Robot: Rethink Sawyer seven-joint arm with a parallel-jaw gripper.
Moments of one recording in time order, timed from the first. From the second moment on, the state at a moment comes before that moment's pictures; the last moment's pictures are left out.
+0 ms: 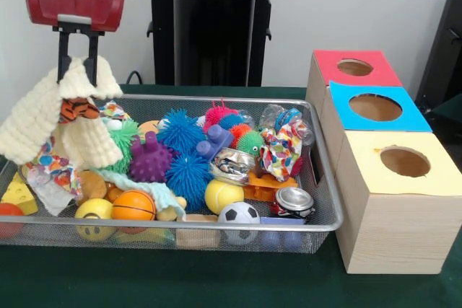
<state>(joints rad) -0.87 -0.90 0.54 1.75 -0.61 0.52 1.56</state>
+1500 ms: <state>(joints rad) -0.89 -1.04 0.49 2.09 -0.51 0.30 1.56</state>
